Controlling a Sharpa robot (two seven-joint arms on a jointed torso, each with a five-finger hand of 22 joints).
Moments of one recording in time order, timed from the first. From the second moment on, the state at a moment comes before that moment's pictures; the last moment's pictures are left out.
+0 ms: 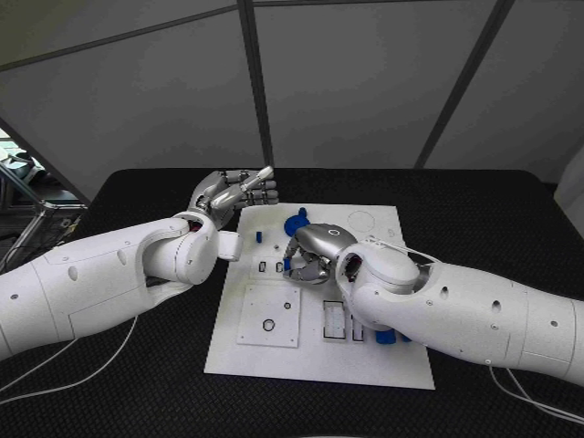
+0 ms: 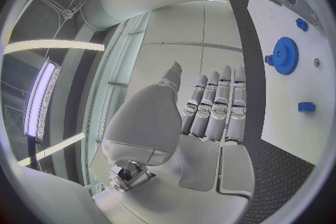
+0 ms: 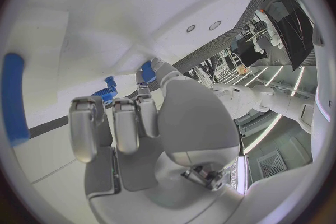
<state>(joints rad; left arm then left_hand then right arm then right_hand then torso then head) 1.13 -0.82 0.05 1.46 0.01 -0.39 0.43 1.35 0.01 0.02 0.08 0.11 0.91 0.23 0.12 0.07 0.99 0.18 0.15 0.07 1.05 0.14 0.14 0.13 0.19 0.79 0.25 0.41 0.17 1.11 -0.48 -0.02 1.47 -1.64 -0.27 -0.36 1.35 -0.06 0.21 0.07 0.21 1.05 0.14 0.10 0.09 1.47 0.05 1.43 1.31 1.47 -0.02 1.55 1.31 0.01 1.46 0.09 1.56 1.31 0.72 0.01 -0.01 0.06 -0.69</state>
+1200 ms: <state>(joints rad) 1.13 -0.82 0.05 1.46 0.01 -0.39 0.42 1.35 0.02 0.02 0.08 0.11 0.91 0.23 0.13 0.07 0.99 0.18 0.15 0.07 1.05 0.14 0.14 0.13 0.19 0.79 0.25 0.41 0.17 1.11 -0.49 -0.02 1.49 -1.62 -0.32 -0.37 1.36 -0.17 0.18 0.17 0.15 0.83 0.19 0.08 0.07 1.36 0.10 1.28 1.31 1.47 0.02 1.54 1.31 0.01 1.46 0.13 1.52 1.31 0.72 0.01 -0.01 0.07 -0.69</state>
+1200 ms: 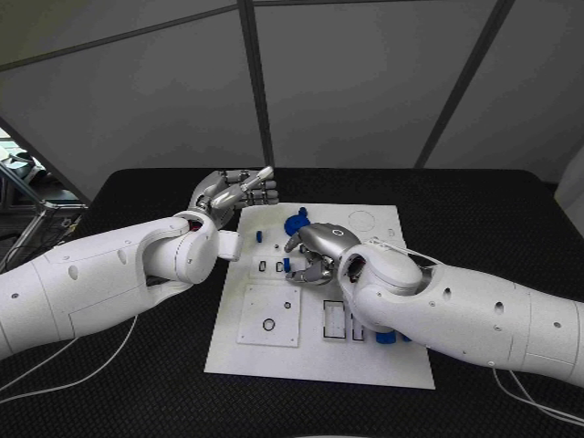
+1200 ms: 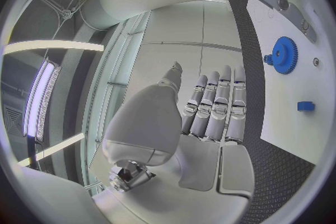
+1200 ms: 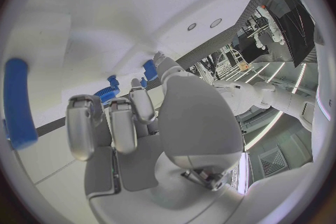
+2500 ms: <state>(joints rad) 1.18 -0.83 0.05 1.51 -0.75 -0.04 -0.27 1.22 0.05 -0.23 0.28 0.05 1.01 0.09 0.40 0.32 1.24 0.02 1.06 0.90 1.46 -0.04 1.42 1.30 0.12 1.24 0.07 1.27 0.99 1.21 -0.92 0.05 1.68 -1.12 -0.48 -0.11 1.47 -0.13 0.16 0.24 0.31 0.95 0.15 0.22 0.08 1.37 0.06 1.31 1.30 1.46 0.00 1.50 1.31 0.02 1.46 0.11 1.49 1.31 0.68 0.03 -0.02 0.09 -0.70</state>
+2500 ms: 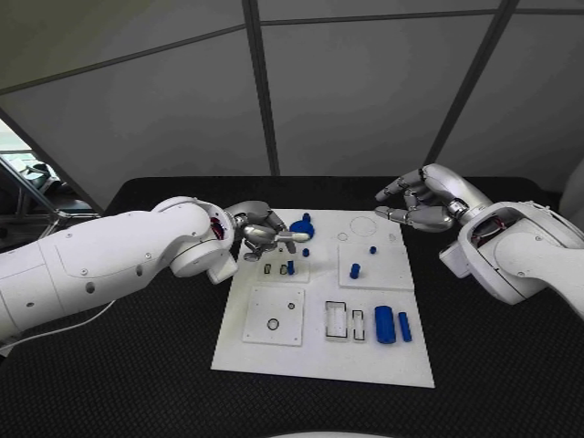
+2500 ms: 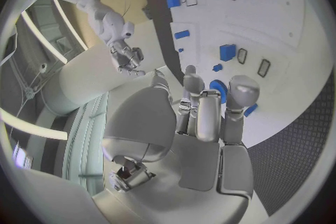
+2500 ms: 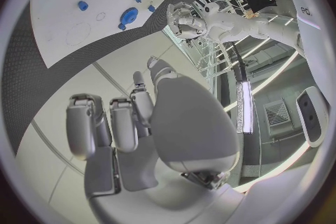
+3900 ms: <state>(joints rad) 1.22 -0.68 0.01 1.40 -1.10 0.14 -0.59 1.19 0.09 -0.31 0.29 0.05 0.93 0.06 0.62 0.52 1.31 -0.01 1.25 1.10 1.47 -0.06 1.53 1.31 0.06 1.38 0.04 1.41 1.24 1.21 -0.89 0.05 1.64 -1.16 -0.47 -0.22 1.43 -0.13 0.13 0.26 0.40 0.96 0.15 0.22 0.07 1.39 0.06 1.33 1.31 1.47 0.00 1.48 1.31 0.02 1.46 0.11 1.49 1.31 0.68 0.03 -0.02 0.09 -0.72</state>
